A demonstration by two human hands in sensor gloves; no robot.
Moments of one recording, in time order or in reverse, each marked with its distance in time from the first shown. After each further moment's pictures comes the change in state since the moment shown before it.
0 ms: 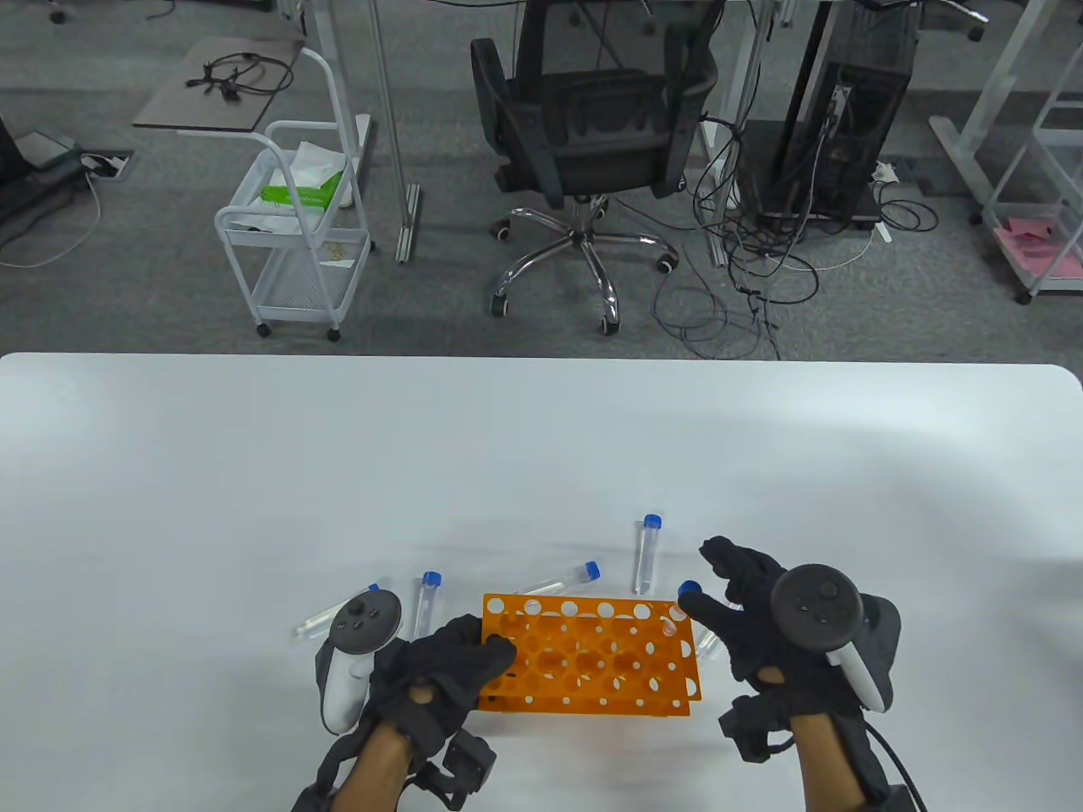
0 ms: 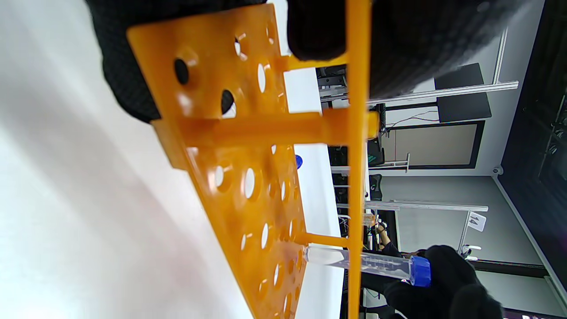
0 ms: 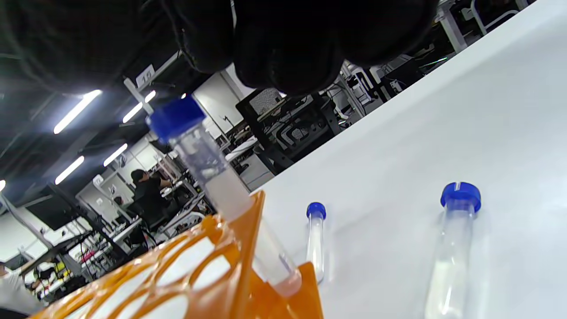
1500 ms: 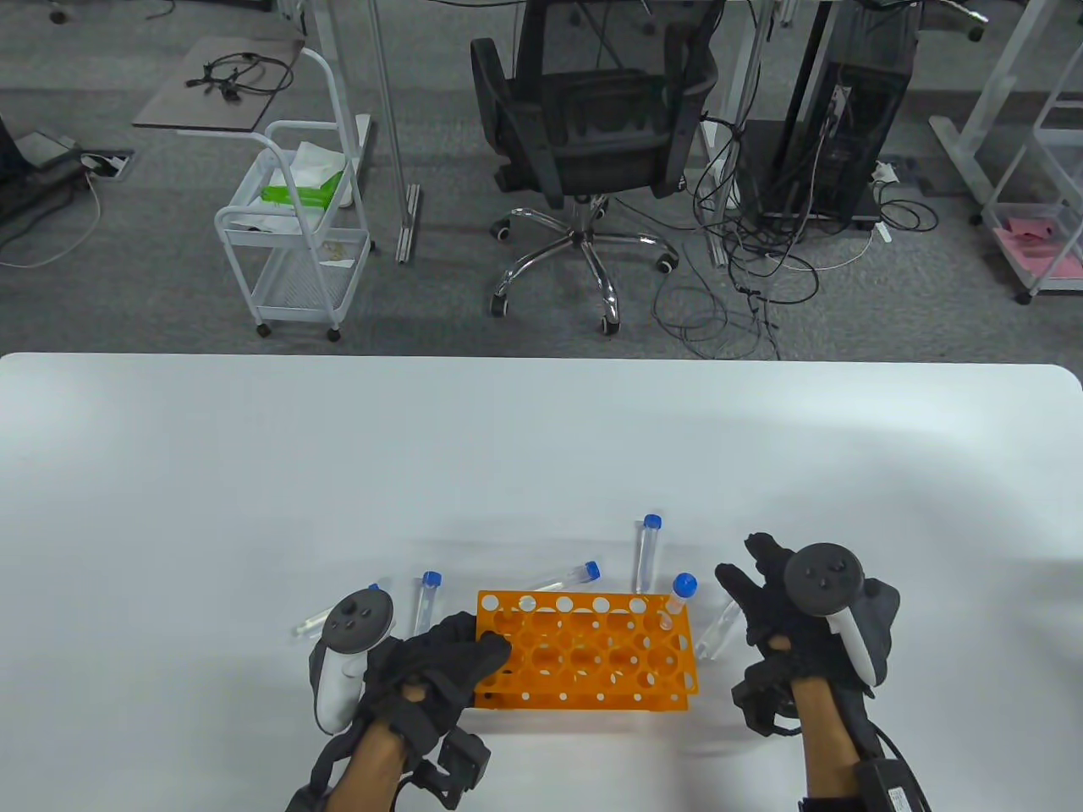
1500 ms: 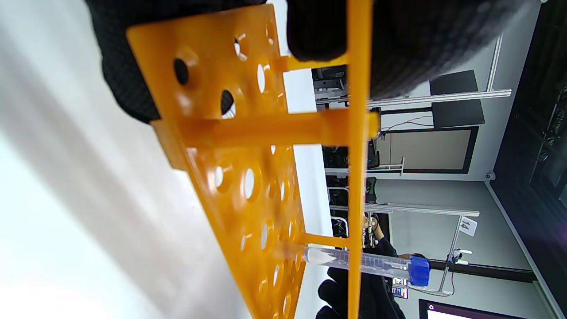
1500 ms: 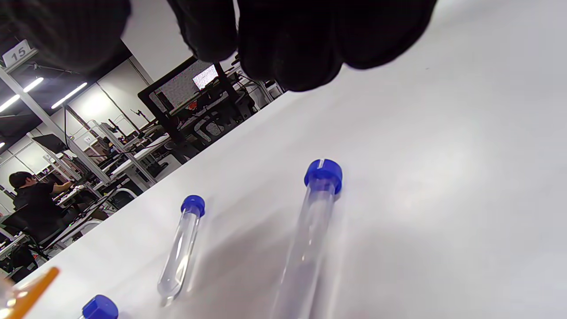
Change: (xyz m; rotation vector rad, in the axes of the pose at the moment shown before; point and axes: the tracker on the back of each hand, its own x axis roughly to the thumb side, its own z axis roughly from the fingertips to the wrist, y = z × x) left_hand 0.002 0.004 0.002 0.004 -0.010 0.023; right_hand -0.057 0.025 -0.033 0.027 0.291 0.088
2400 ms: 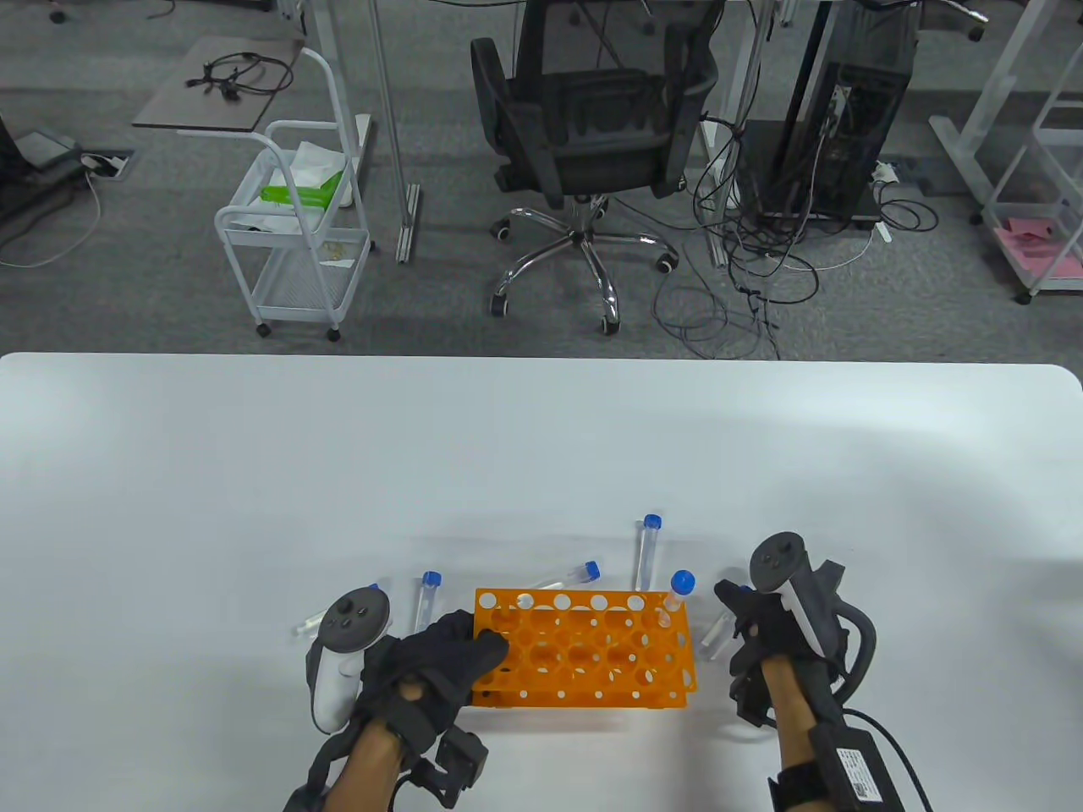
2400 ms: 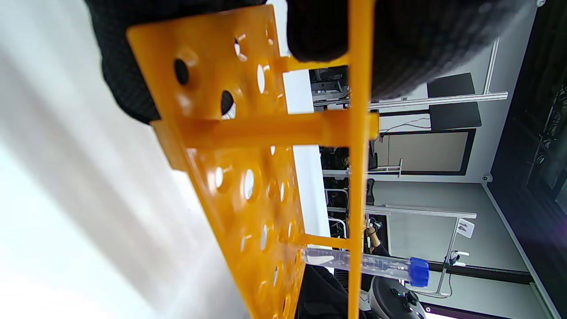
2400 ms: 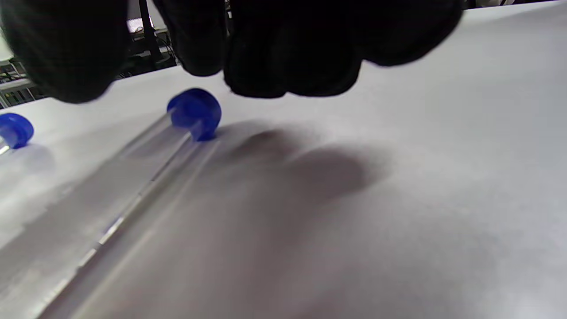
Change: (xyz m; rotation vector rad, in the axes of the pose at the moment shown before) left_hand 0.000 0.003 0.001 0.004 -0.005 0.007; right_hand -0.007 0.040 -0.030 0.013 0.266 0.363
